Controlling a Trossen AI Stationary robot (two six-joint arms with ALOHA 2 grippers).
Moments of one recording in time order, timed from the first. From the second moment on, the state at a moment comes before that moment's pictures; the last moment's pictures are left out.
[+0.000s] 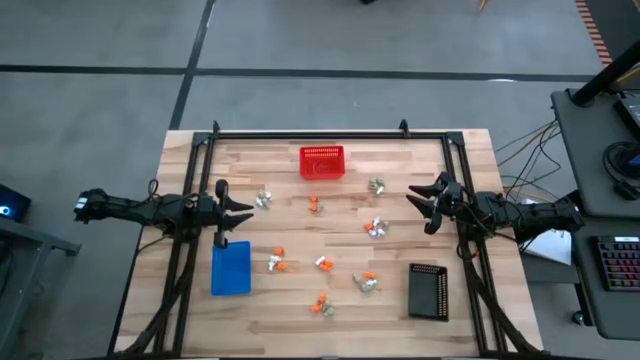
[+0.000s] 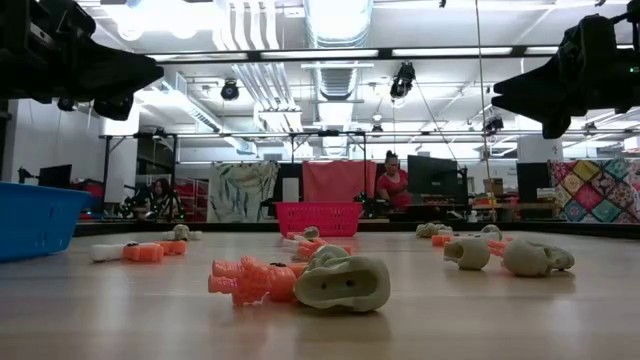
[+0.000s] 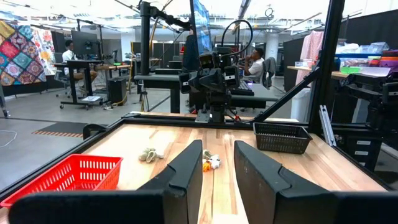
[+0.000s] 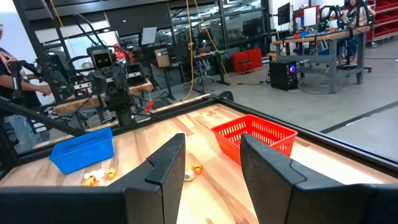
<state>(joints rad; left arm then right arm) -0.17 0.11 0.02 0.20 -0.25 -0.01 0.05 0.03 0.01 0.06 0.39 0.17</state>
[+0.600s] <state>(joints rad) -0.17 0.11 0.02 0.27 -0.23 -0.13 0.05 0.03 0.01 0.06 0.39 0.18</state>
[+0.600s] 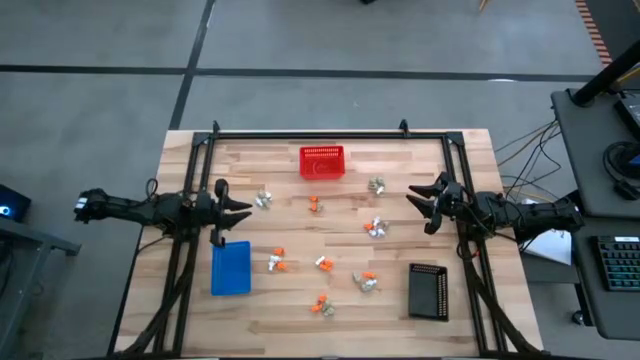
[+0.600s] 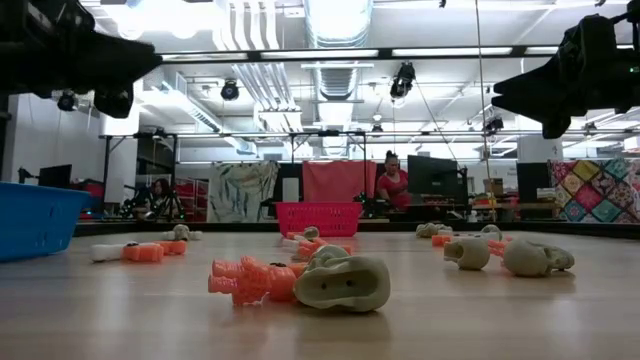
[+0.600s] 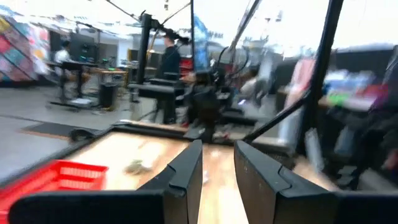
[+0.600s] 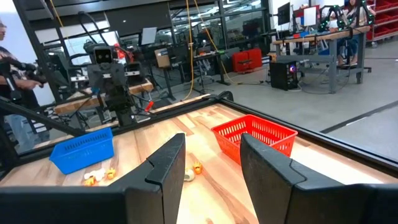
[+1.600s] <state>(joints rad) -0.17 0.92 0.23 0.84 -0.23 -0.25 0.05 0.04 0.01 0.10 0.43 0.72</state>
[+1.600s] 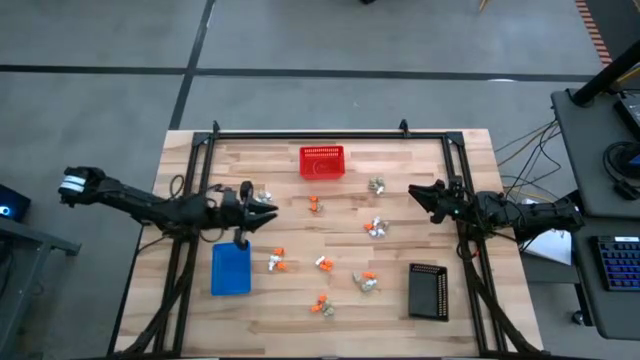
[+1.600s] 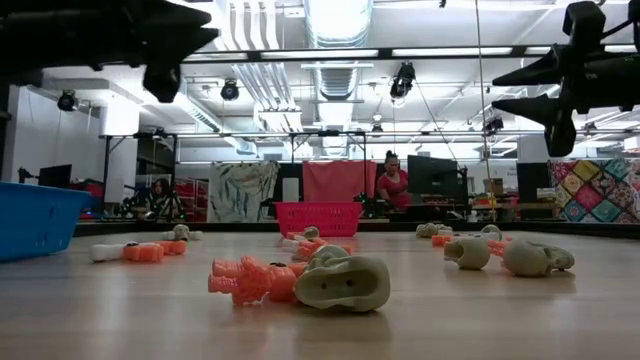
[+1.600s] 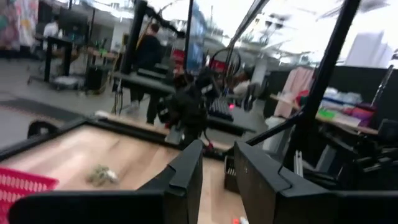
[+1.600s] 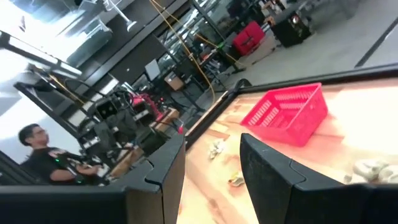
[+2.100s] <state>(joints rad) -0.17 1.24 0.47 0.62 -0.29 -0.23 0.05 0.30 0.01 0.21 0.40 0.89</state>
